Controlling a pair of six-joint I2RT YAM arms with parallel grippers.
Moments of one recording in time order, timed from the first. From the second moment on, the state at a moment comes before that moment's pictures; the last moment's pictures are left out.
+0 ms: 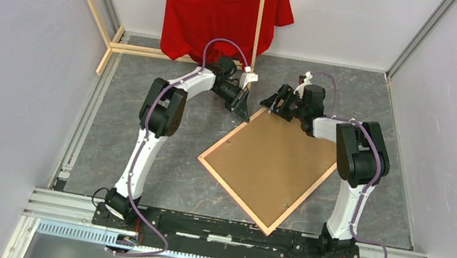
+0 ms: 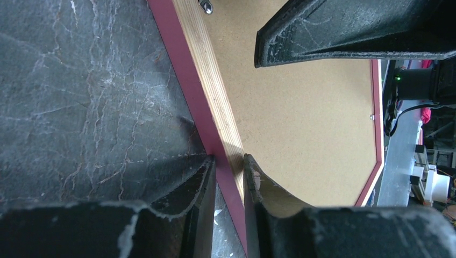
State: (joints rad) left arm -0.40 2.50 2.01 -0.72 0.97 0.22; right arm 0.25 2.03 1.11 0.39 -0.45 0.65
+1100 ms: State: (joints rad) left arm -0.41 2.42 1.91 -0.65 0.92 0.26; right arm 0.22 1.99 1.15 0.26 -0.44 0.61
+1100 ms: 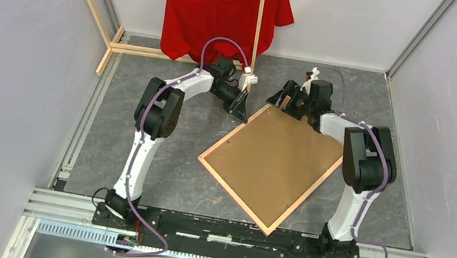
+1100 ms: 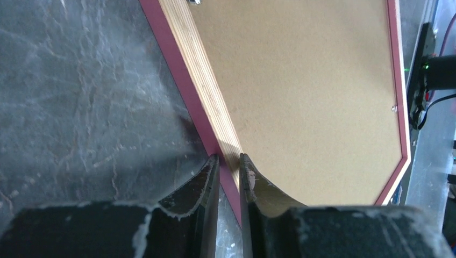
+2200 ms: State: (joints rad) left arm -0.41 2.27 1.69 -0.70 0.86 0.39; right arm 0.09 1.62 0.87 -0.04 -0.12 0.45
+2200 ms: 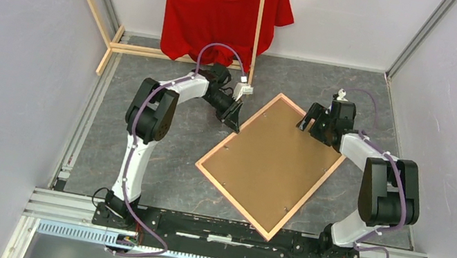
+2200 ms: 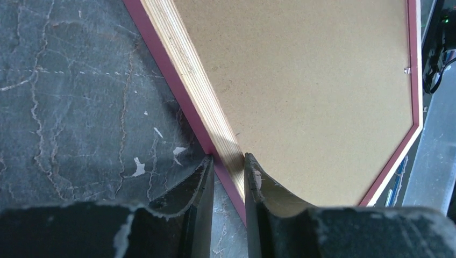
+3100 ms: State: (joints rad) left arm -0.41 2.26 1.66 -0.70 0.86 0.40; right arm 0.08 1.67 0.88 0.01 -0.10 0.45
